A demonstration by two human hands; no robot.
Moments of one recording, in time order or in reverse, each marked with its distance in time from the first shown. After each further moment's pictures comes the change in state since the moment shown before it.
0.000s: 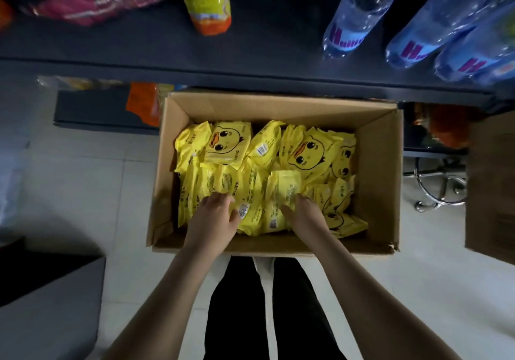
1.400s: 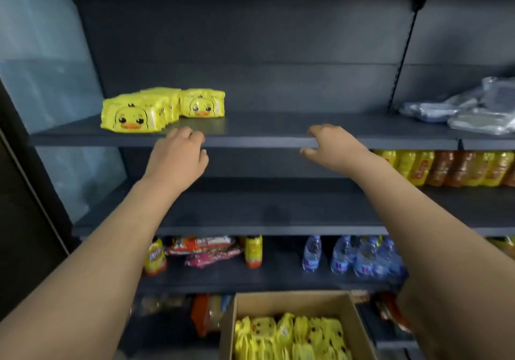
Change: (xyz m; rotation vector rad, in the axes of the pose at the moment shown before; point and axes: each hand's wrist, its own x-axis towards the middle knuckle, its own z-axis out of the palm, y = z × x) left_hand -0.280 0.071 -0.556 0.392 1.083 0.379; right_hand -0.533 -0.250 -0.298 -0.374 1.145 -0.581
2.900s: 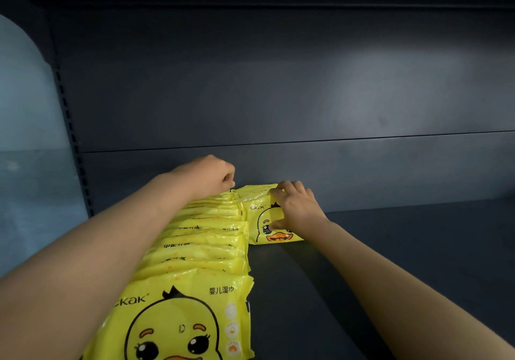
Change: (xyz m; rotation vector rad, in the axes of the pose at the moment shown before) left_hand 0.419 -0.281 0.162 -0.055 -0.305 0.316; right_hand 0.483 -0.180 0.182 -0.208 0.129 -0.106
